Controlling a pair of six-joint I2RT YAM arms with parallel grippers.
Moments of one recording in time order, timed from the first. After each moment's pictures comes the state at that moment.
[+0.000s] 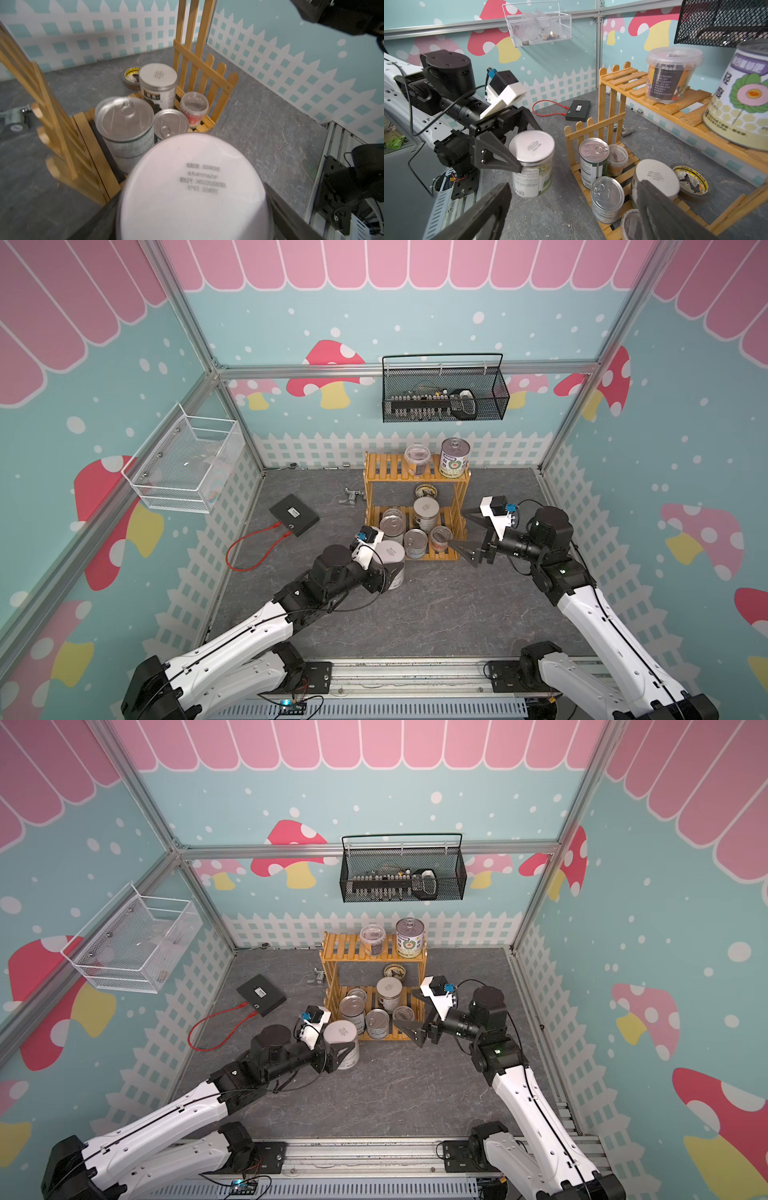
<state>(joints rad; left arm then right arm) -0.81 0.91 0.56 -0.04 0.04 -0.20 0.24 0.92 0.77 -0.05 -0.88 -0.09</state>
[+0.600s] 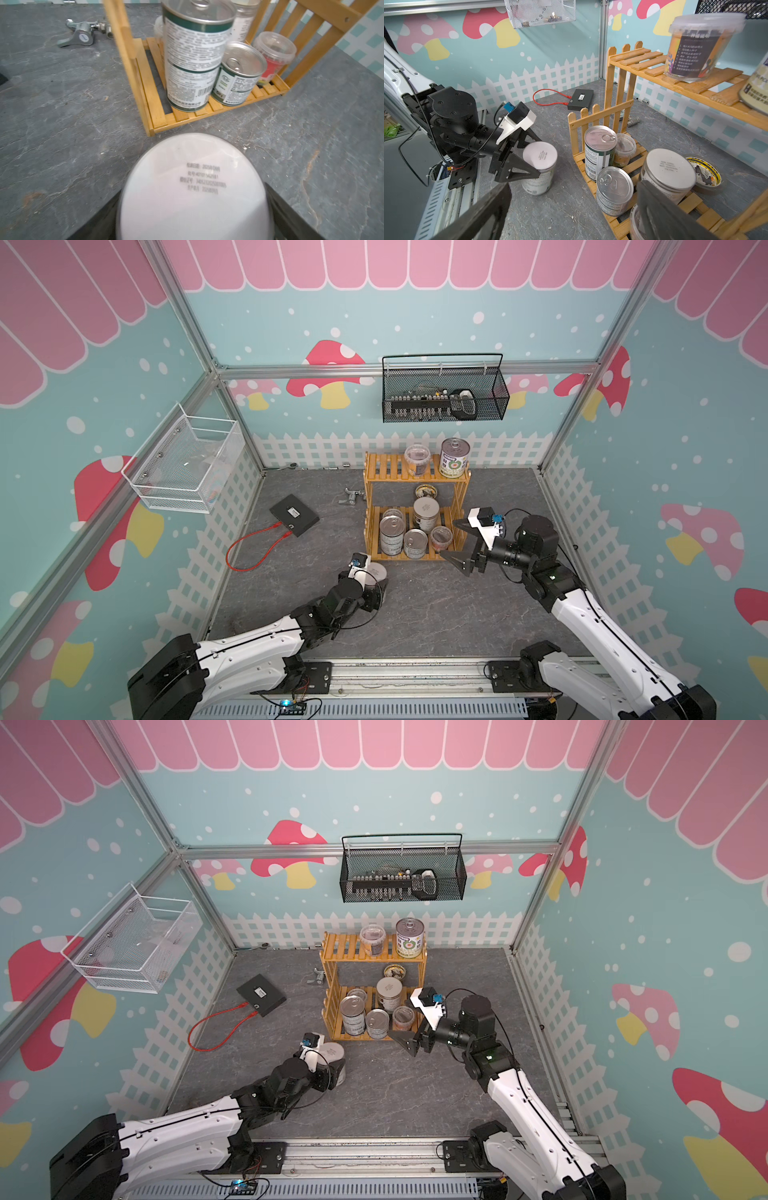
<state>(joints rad) -0.88 0.98 0.28 0.17 -0.35 -0.38 0.33 0.92 0.70 -0.02 -0.79 -0.12</state>
